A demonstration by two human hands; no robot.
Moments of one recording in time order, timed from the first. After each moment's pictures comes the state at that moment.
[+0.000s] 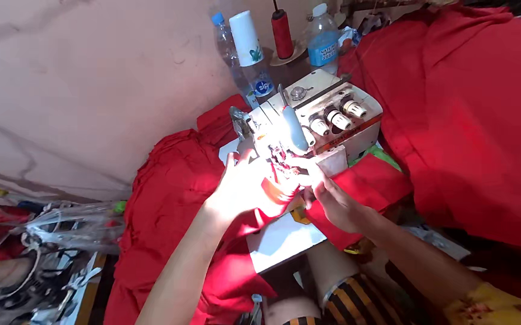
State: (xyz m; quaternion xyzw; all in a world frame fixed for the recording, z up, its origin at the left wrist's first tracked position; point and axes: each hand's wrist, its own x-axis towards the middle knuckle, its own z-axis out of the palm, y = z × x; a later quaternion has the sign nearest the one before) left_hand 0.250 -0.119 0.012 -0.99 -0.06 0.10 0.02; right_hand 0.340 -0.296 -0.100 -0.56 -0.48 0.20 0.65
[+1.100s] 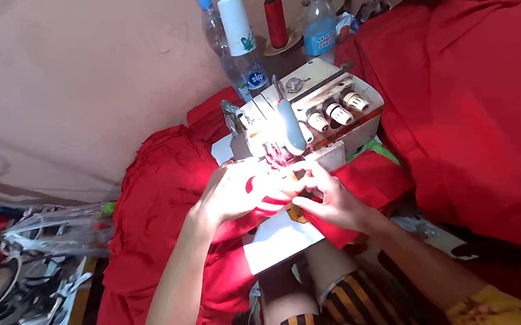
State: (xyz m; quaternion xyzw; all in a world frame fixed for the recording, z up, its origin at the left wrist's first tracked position) left_hand 0.240 -0.108 0.002 -1.00 0.00 -0.03 -0.09; right_hand 0.348 -0.291 -0.127 -0.60 -0.47 0.14 0.63
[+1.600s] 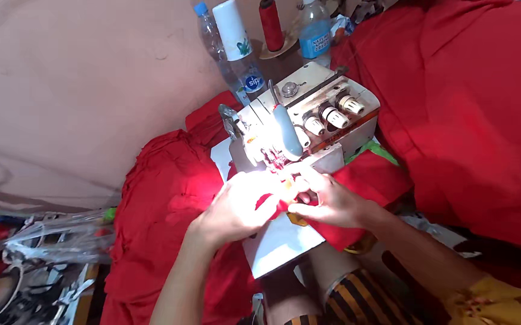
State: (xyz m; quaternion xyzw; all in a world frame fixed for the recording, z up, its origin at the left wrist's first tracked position) left_hand 0.236 -0.118 0.005 -0.99 0.04 0.01 -0.15; right_hand 0.359 -0.291 -0.106 -0.59 -0.53 0.19 0.58
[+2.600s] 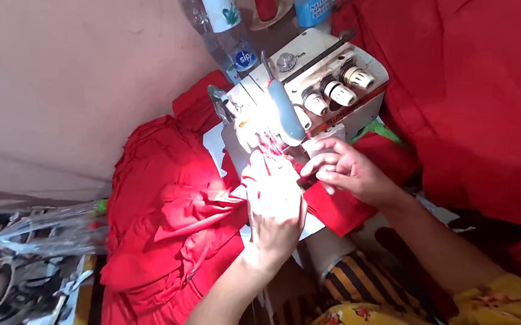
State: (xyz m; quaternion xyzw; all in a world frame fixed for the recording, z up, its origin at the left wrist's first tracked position) left_hand 0.227 -0.188 -0.082 -0.95 -0.01 -0.31 0.07; right_hand 0.372 -0.316 -0.135 -0.45 -0.40 0.30 0.75
